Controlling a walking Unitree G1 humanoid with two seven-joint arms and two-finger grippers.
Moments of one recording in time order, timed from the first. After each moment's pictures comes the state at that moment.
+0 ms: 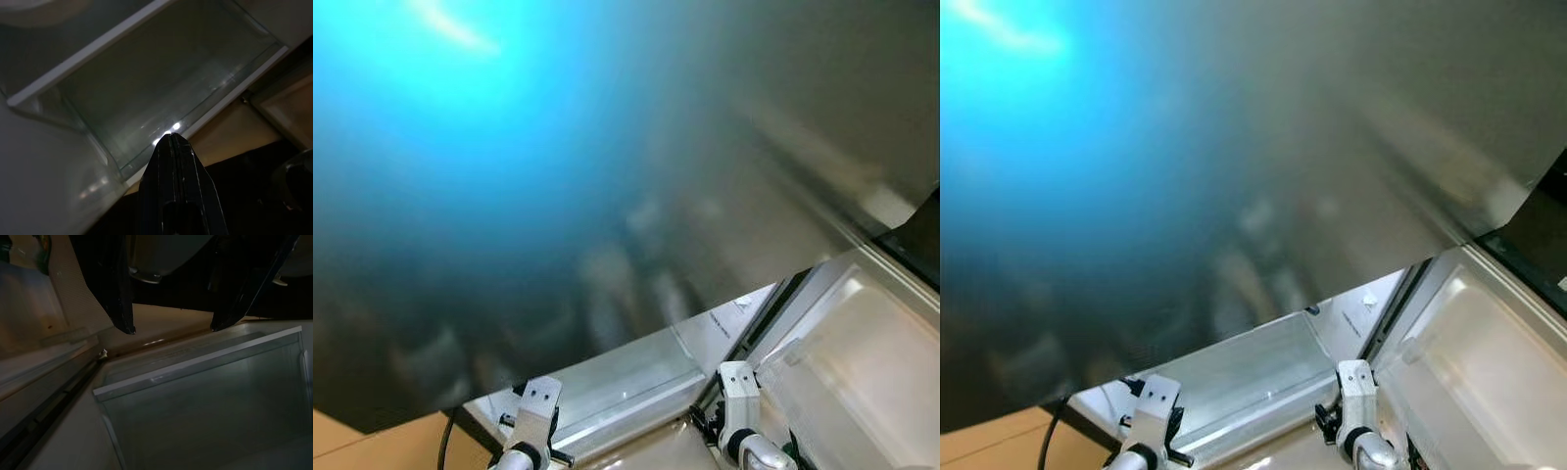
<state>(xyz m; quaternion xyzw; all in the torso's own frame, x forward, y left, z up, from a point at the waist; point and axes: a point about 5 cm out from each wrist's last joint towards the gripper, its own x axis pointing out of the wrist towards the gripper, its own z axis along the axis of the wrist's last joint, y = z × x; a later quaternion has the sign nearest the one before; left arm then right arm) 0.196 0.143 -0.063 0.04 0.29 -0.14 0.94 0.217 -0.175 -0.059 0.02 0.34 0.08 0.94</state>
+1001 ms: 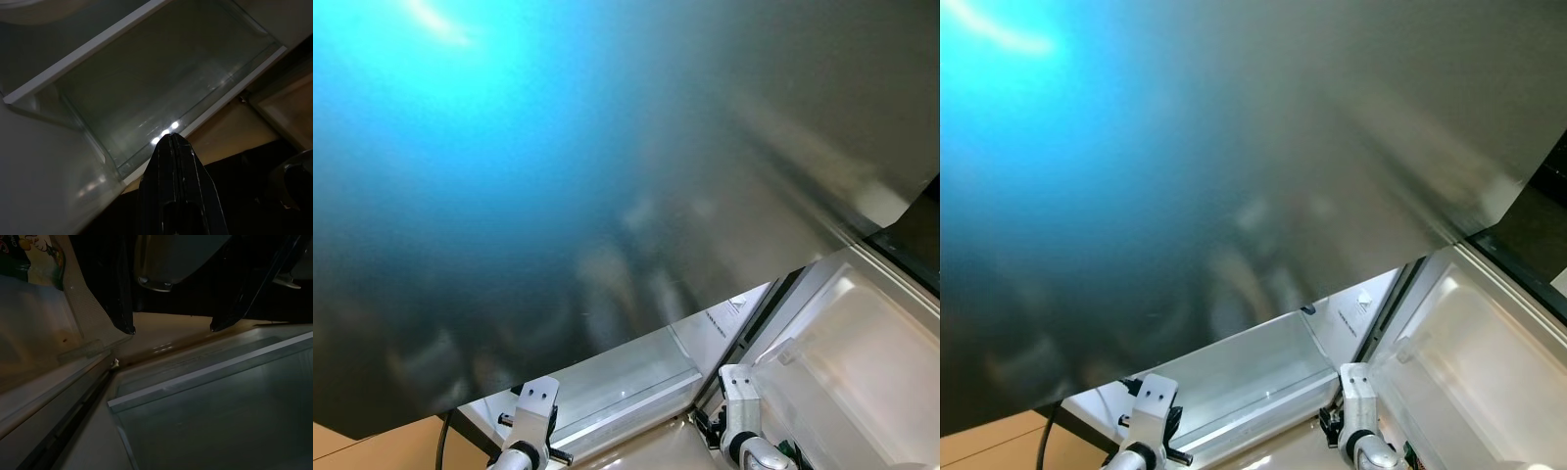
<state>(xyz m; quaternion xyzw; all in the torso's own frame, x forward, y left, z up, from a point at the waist) 0.195 0.145 -0.064 0.04 0.30 -0.14 0.94 0.214 -0.178 -0.062 0.01 0.36 0.05 0.93</state>
